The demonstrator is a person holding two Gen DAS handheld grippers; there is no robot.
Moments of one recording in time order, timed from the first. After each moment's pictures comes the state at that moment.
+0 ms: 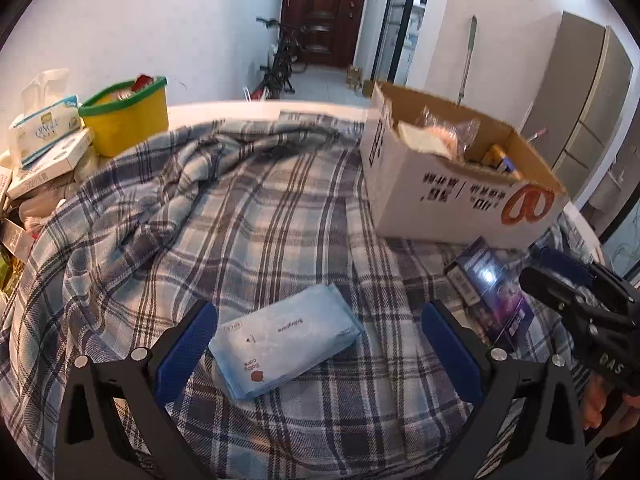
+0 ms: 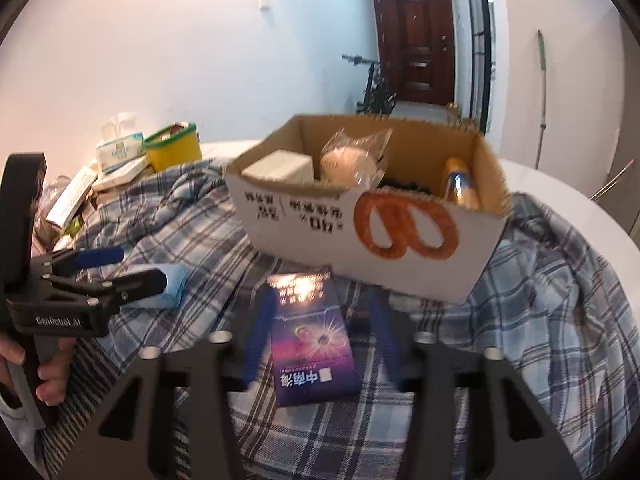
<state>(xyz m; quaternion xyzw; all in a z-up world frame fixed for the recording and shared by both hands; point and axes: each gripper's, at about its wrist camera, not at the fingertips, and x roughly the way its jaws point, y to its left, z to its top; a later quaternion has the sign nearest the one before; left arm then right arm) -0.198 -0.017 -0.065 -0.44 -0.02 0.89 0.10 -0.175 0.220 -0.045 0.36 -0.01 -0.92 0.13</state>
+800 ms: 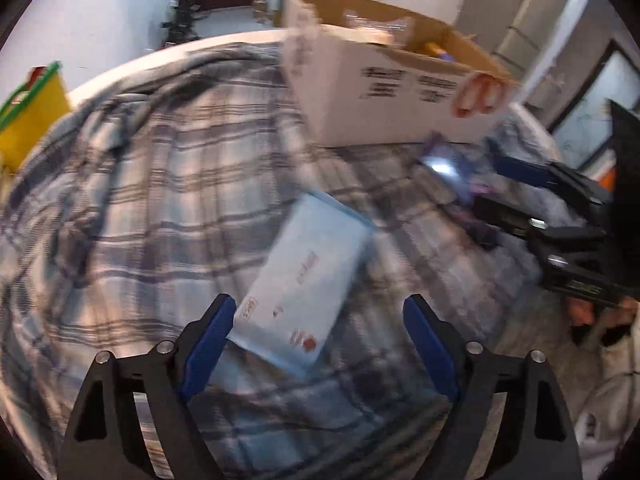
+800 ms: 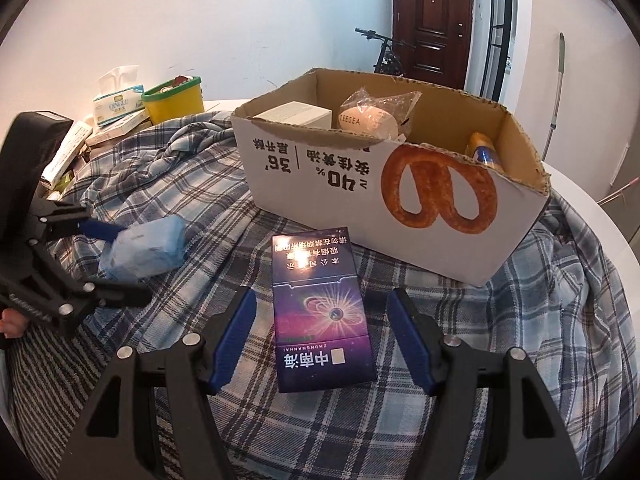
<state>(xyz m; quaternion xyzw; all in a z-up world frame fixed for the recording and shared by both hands) -0.211 -0.016 -0.089 -0.53 0.05 0.80 0.27 -0.178 0.204 -0.064 0.40 0.04 -0.91 0.13</state>
